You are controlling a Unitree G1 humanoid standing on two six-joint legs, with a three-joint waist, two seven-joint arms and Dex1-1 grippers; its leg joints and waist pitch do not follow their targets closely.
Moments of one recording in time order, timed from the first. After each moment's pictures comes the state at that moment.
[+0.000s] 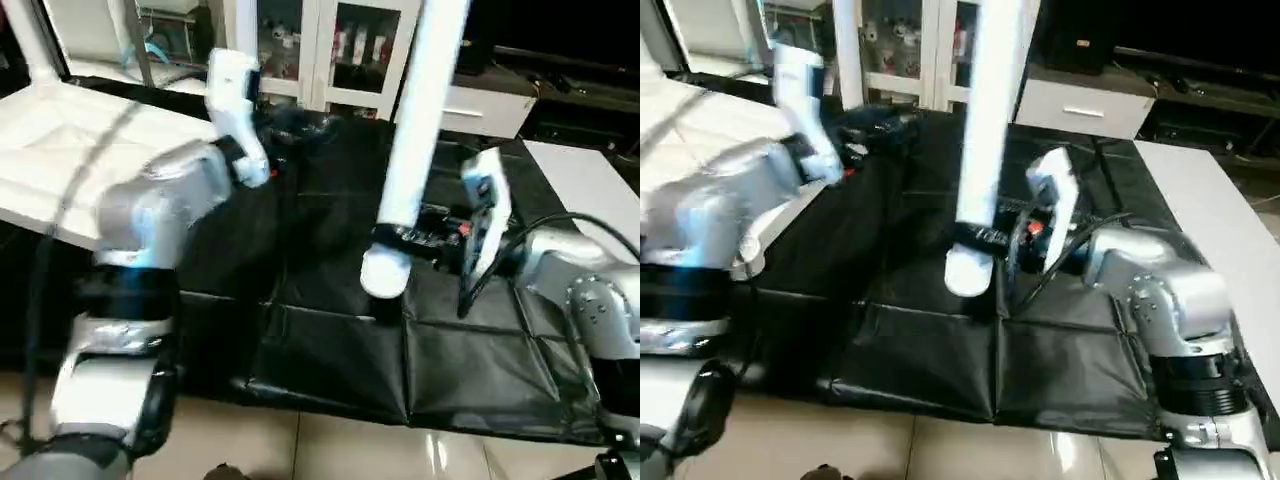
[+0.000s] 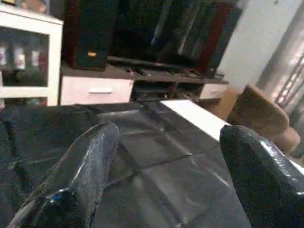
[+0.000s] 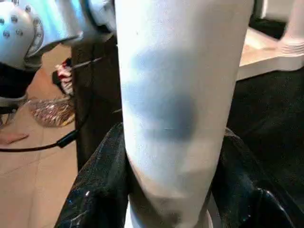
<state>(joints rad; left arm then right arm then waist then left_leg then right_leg) -0.88 0.23 0.03 0.25 -0.45 0.68 -0.49 -0.50 -0.46 0.02 -0.08 0.63 0.79 0.90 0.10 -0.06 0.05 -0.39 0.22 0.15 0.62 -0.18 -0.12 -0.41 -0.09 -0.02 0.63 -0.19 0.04</state>
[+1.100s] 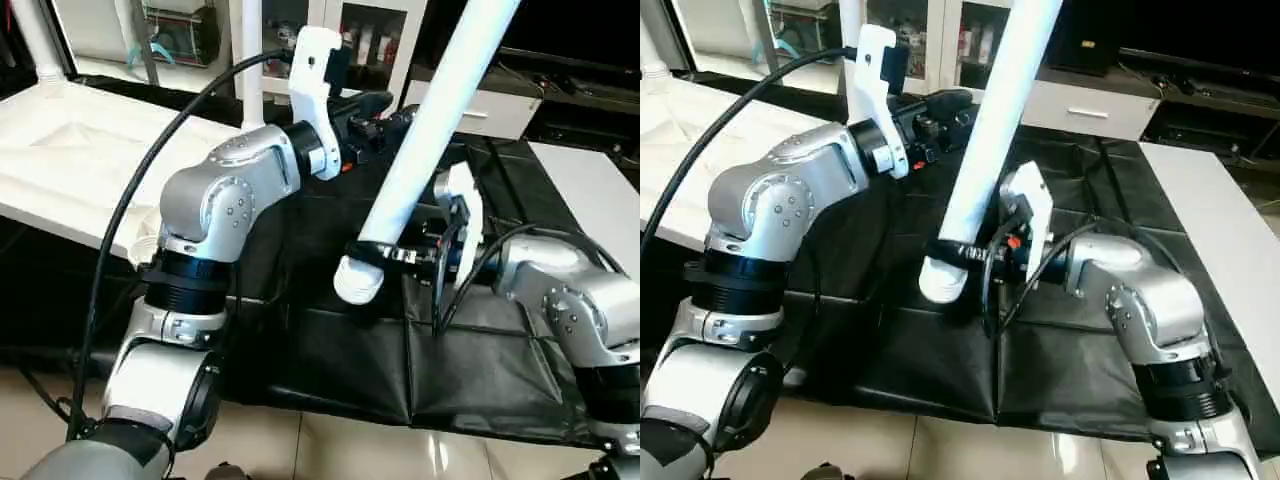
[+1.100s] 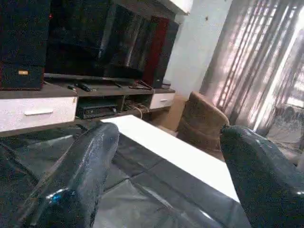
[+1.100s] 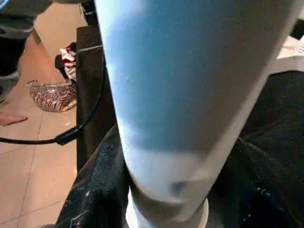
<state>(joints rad) -0.94 0.10 0.00 0.17 -0.51 0.72 -0.53 -0.48 -0.46 0.09 -0.08 0.57 0.71 0.92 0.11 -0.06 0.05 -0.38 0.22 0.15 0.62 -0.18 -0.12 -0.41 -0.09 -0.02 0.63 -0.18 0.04</state>
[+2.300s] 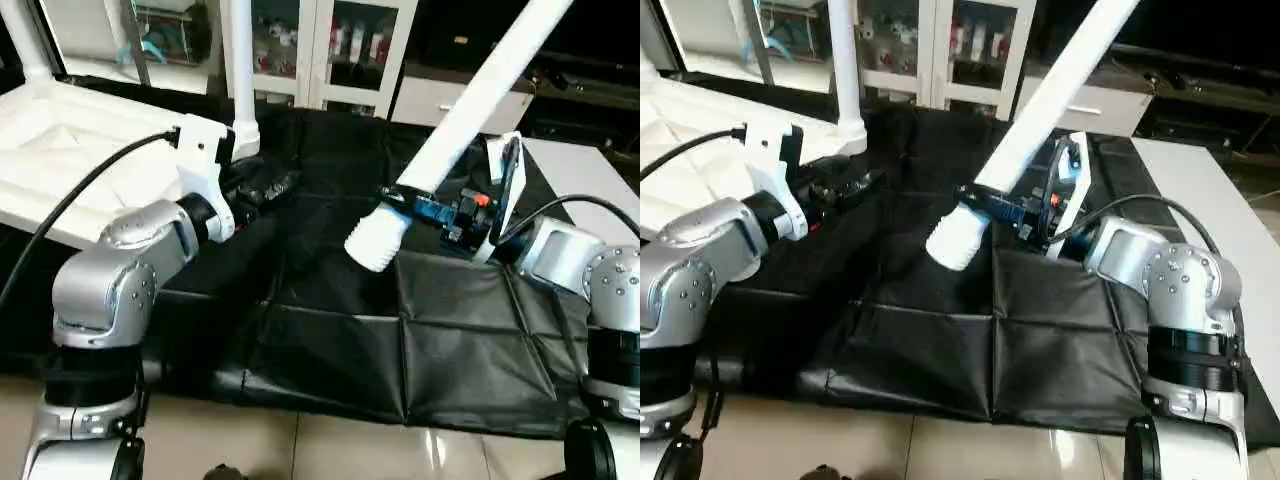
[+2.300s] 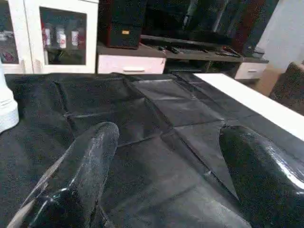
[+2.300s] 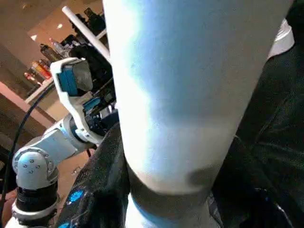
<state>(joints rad) -0.55 0.33 0.08 -0.16 -0.44 0.80 -0.41 -0.60 -0.36 -0.25 0.06 0.91 1.15 0.66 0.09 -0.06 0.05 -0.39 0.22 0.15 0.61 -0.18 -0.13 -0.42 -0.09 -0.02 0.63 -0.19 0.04</state>
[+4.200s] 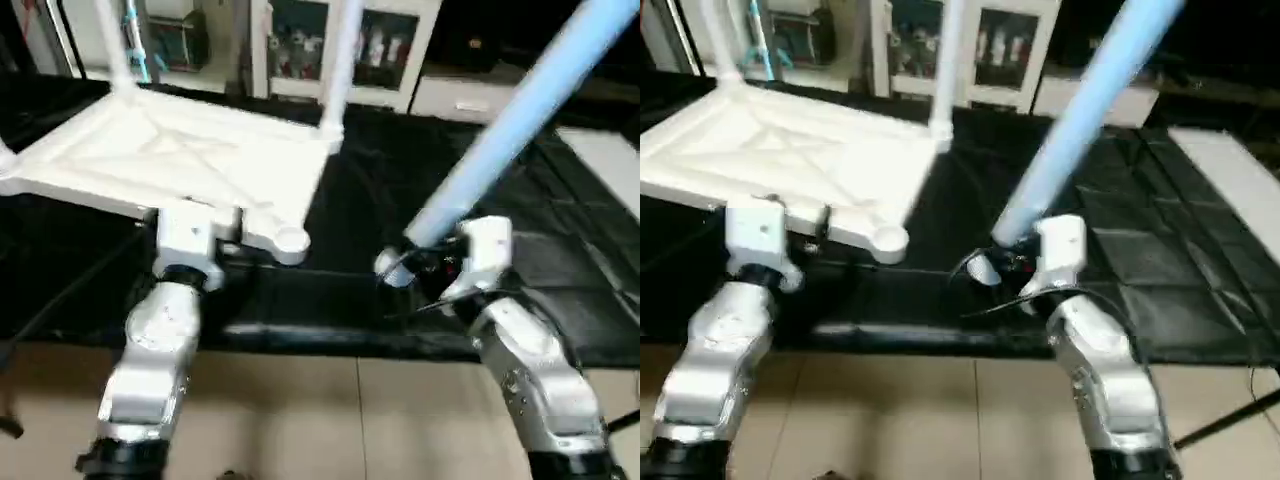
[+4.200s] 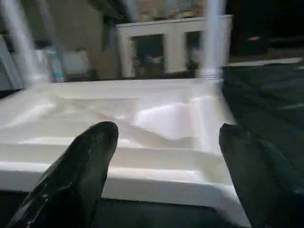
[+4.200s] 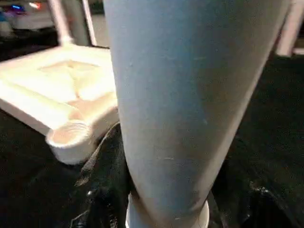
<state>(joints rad) -0.20 0.17 -0.03 -0.13 0.00 0.26 -0.05 -0.15 -0.18 -0.03 -0.11 0.31 0.34 0.31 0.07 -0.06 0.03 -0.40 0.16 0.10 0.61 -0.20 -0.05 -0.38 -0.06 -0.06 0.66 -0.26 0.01</state>
